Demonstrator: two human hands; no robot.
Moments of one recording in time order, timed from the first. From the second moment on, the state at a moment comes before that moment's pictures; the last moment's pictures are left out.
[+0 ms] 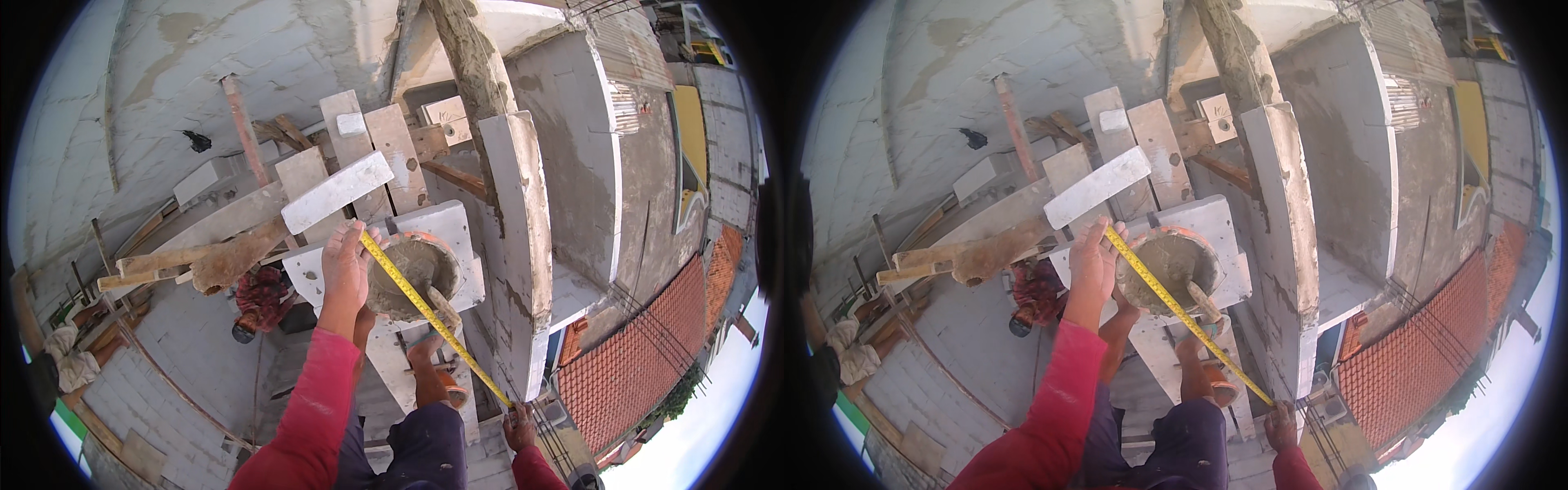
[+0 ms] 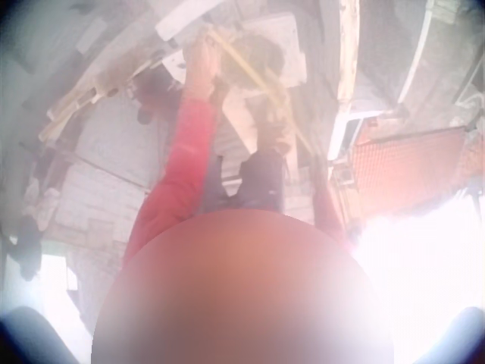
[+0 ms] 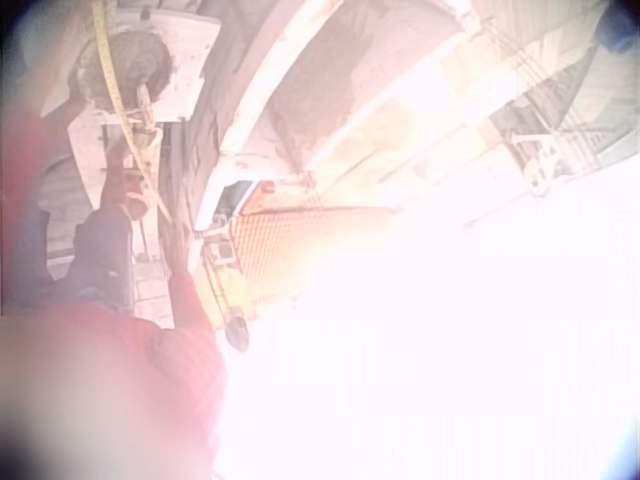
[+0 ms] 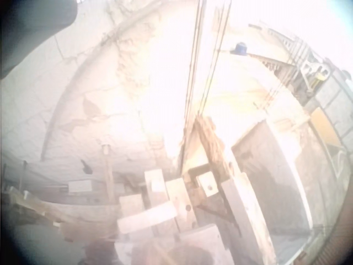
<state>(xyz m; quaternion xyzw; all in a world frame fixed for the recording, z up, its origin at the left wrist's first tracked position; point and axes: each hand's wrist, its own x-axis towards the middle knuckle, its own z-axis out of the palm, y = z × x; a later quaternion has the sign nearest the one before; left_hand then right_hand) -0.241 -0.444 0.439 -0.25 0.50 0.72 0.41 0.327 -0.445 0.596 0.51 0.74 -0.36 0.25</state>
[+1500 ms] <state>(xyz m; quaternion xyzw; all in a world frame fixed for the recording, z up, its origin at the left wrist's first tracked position) -0.263 -0.371 0.414 -0.17 0.52 0.61 0.57 -0.098 -0.060 0.341 0.55 0.80 -0.22 0.02</state>
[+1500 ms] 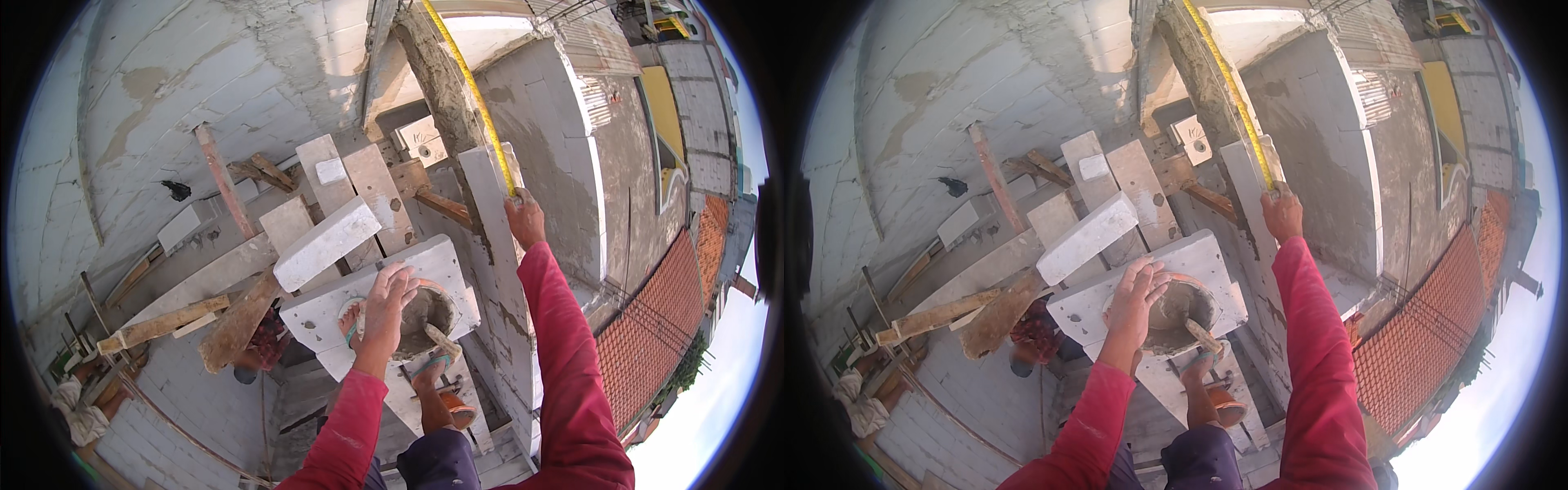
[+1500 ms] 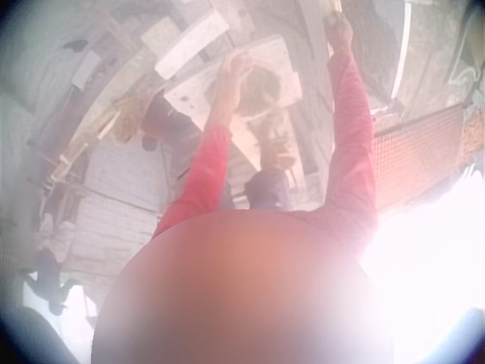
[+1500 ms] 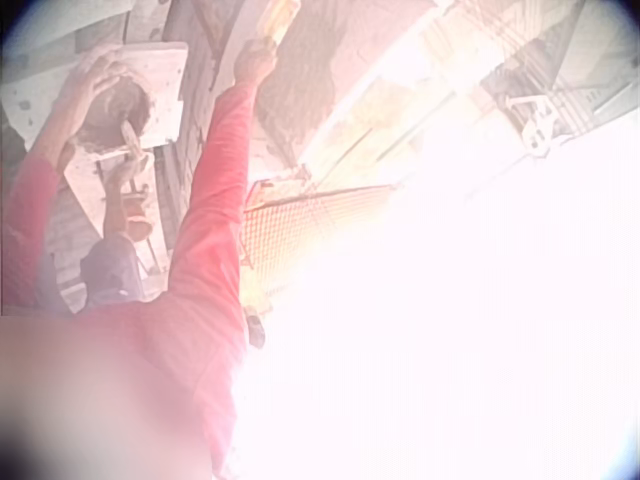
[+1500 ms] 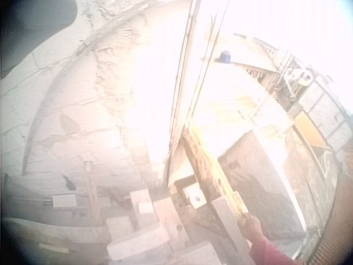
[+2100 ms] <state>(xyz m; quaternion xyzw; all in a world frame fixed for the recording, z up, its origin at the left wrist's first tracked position) -0.263 -0.361 0.404 -0.18 0.53 0.60 0.57 -0.105 -0.055 0.323 0.56 0.80 -0.21 0.03</state>
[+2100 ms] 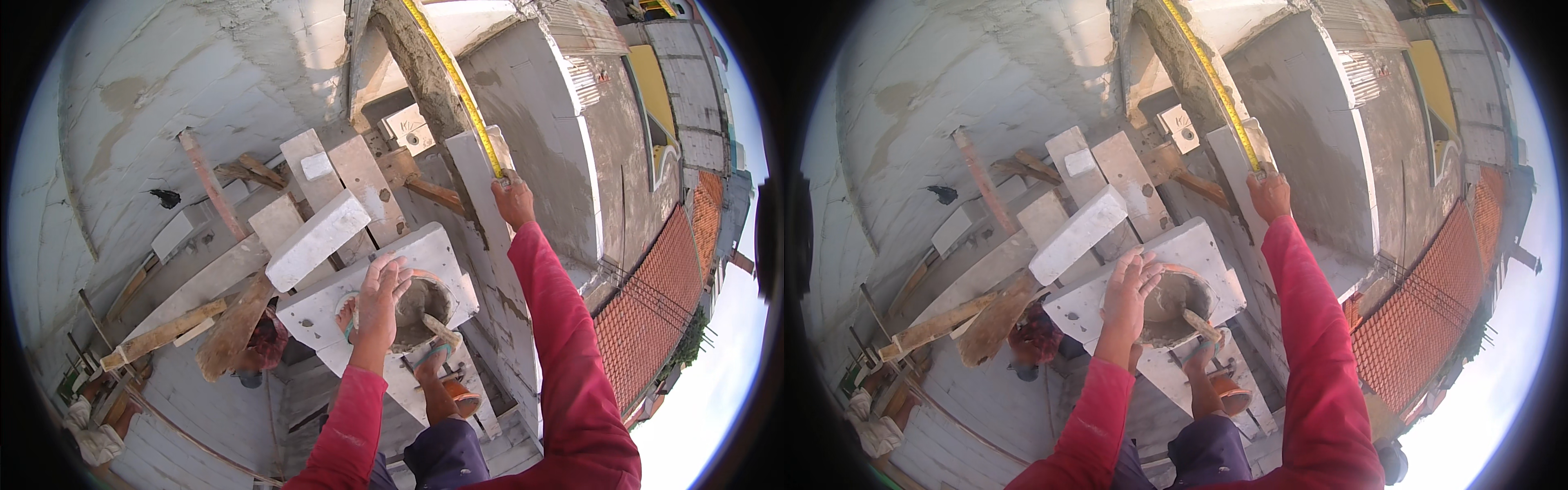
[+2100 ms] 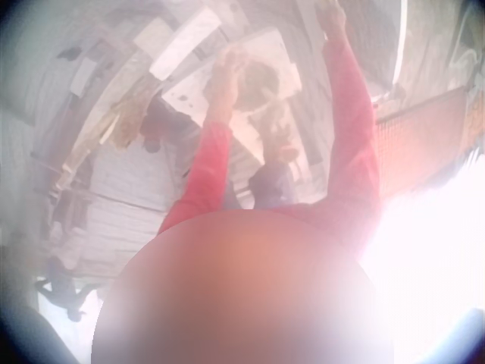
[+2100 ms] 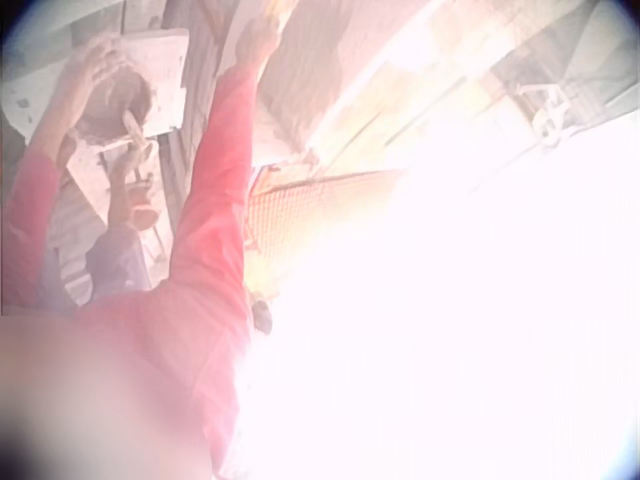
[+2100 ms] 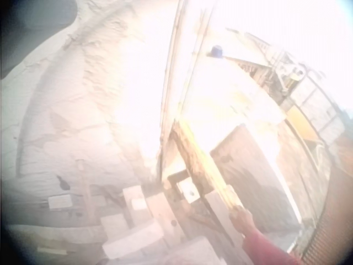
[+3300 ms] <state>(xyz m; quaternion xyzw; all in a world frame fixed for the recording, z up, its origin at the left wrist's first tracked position) -0.268 -0.358 0.399 -0.21 0.51 0.62 0.56 -0.104 -0.054 0.305 0.55 0.82 -0.18 0.01</state>
